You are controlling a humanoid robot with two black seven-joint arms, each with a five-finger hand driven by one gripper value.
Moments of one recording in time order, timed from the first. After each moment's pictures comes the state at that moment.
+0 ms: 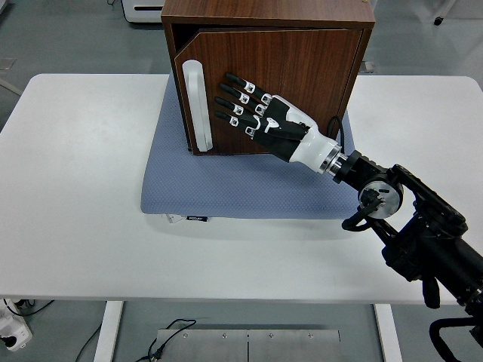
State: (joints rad) left arm 0.16 0.00 -0.17 -0.23 0.08 0.08 -0.04; right arm 0.72 0.00 0.95 0.90 -0.34 0.61 0.03
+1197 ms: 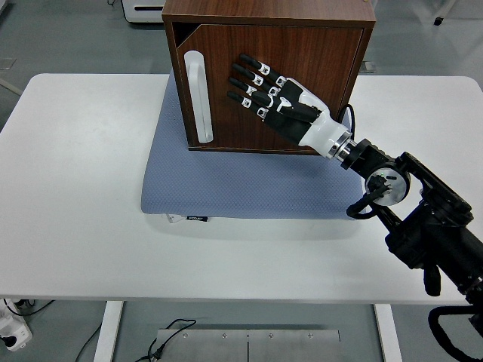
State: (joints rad) left arm 0.16 0.00 -0.17 -0.23 0.08 0.08 -0.04; right arm 0.75 0.00 0.98 0.84 -0.32 0.61 0.04
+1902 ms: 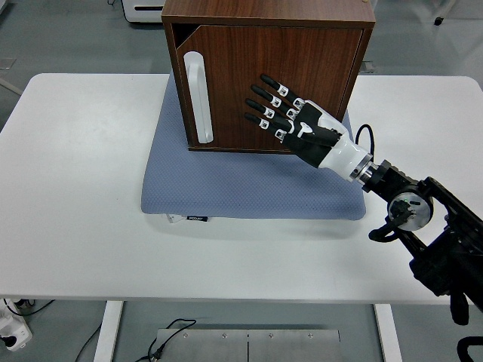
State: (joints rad) left arm 0.16 0.00 -0.17 -0.23 0.08 0.08 -0.04; right arm 0.60 -0.13 0.99 1.03 -0.33 0.61 0.04
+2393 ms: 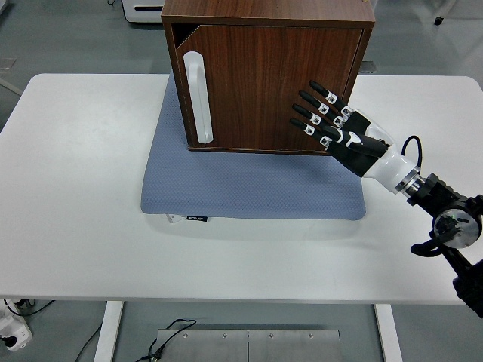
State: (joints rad) left arm 0.16 0.00 -0.17 -0.23 0.08 0.08 -0.04; right arm 0.45 -0.27 1.09 1.15 -0.33 0.61 0.04
